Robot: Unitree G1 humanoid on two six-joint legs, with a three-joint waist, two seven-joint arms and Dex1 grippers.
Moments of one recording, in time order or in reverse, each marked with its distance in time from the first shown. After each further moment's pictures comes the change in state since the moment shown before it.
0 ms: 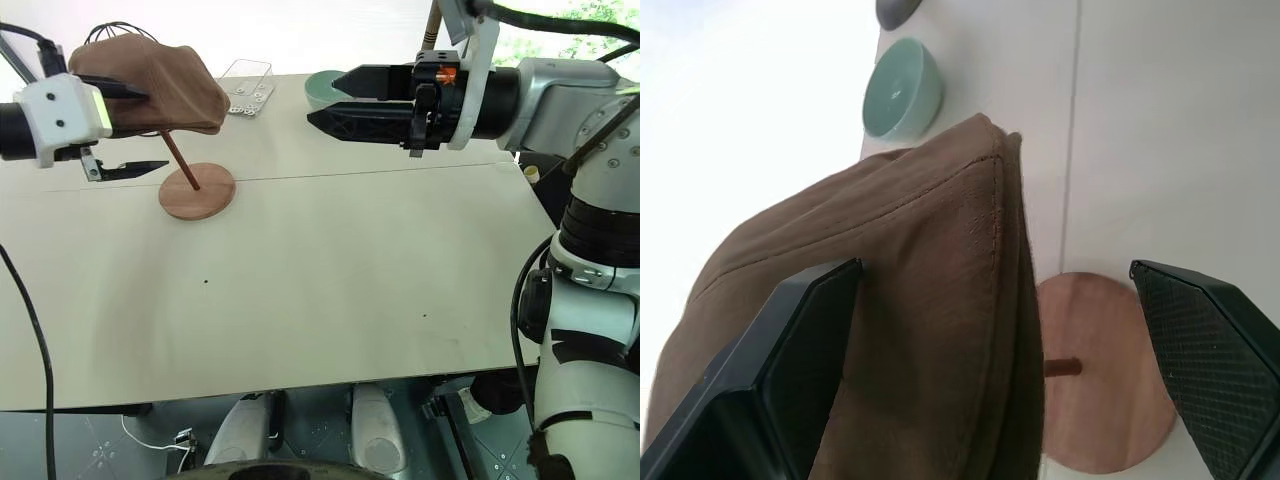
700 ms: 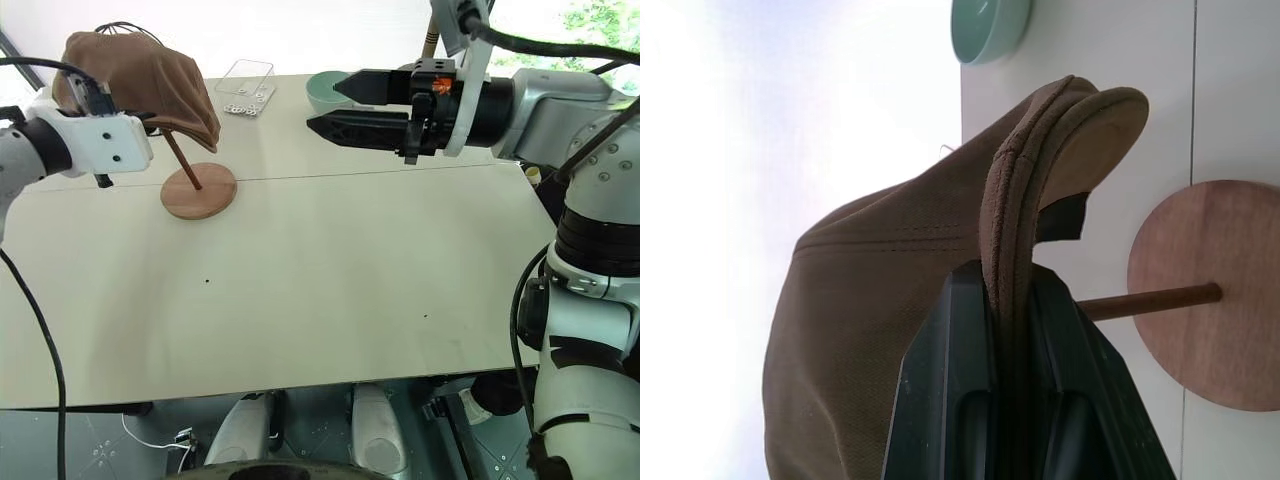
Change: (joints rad) left arm 0.139 -0.034 0.006 -0.172 0.348 -0.032 0.265; right arm 0.040 0.003 0.005 -0.026 0.000 -0.055 -0.021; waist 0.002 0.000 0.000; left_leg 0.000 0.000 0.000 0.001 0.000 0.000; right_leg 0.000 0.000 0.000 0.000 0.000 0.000
